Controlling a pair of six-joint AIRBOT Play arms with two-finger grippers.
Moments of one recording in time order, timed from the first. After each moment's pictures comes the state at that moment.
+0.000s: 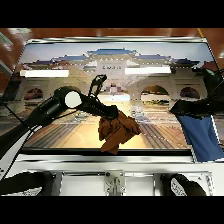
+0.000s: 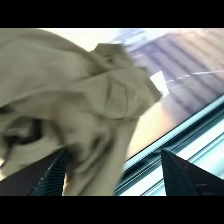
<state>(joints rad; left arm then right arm) -0.65 -1.39 1.30 1.13 -0.99 -1.70 -0.21 -0.98 1.10 -1.21 1.45 1.37</state>
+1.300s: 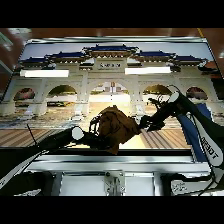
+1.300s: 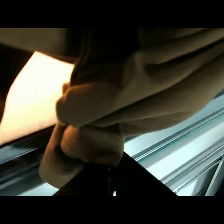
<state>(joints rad) -0.78 -1.34 0.68 0.60 -0.64 -1.58 0.03 -1.59 1.02 -1.04 1.36 1.27</state>
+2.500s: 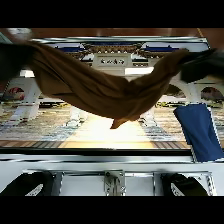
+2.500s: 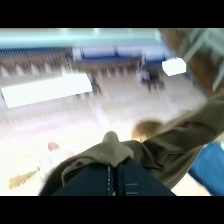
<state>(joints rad) -0.42 -0.77 1.52 1.33 -0.92 -1.65 0.20 -0.83 1.50 -1.47 1.06 1.39</state>
